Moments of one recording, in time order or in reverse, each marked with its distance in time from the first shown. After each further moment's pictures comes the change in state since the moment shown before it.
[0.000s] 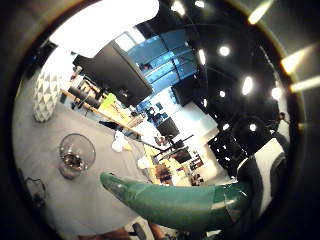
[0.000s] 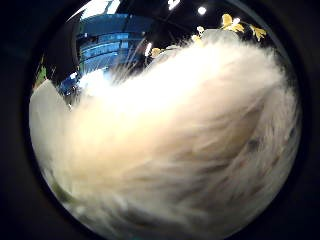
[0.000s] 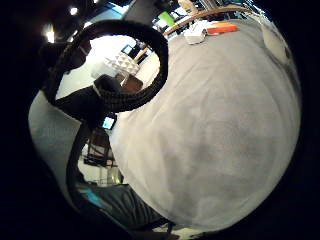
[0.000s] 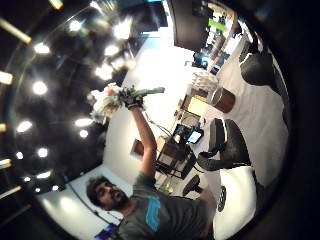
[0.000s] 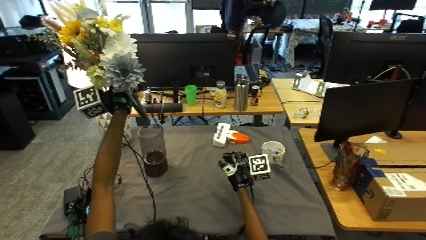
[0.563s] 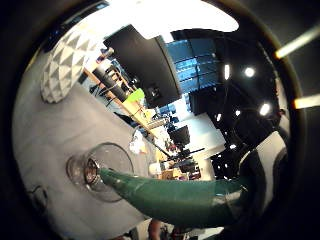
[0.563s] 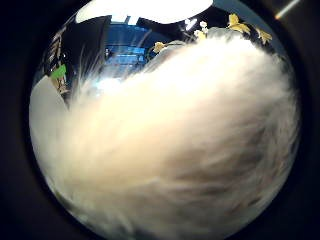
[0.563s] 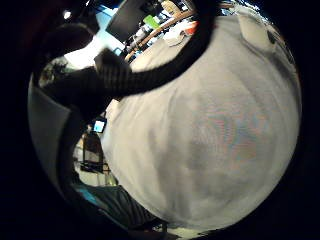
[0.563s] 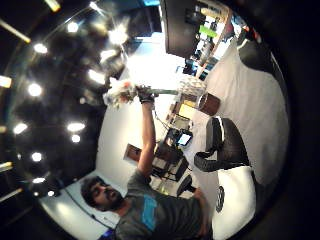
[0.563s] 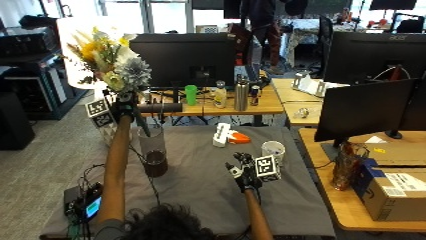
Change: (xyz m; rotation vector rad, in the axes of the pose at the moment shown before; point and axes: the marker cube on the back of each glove) left arm -0.140 -0.049 -0.014 0.107 -0.025 -0.183; right arm 0.021 0.009 -0.032 0.031 0.106 0.052
